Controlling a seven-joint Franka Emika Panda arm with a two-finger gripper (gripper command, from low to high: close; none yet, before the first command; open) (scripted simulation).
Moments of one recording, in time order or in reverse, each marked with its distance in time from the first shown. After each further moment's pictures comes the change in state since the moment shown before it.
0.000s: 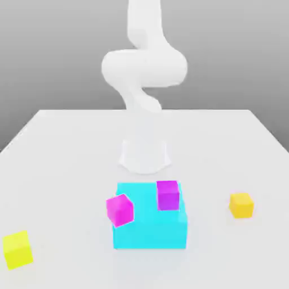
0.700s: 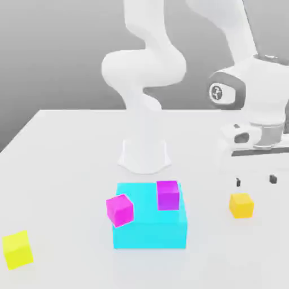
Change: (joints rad) arm 0.260 0.786 0.431 -0.453 -0.151 0.520 0.729
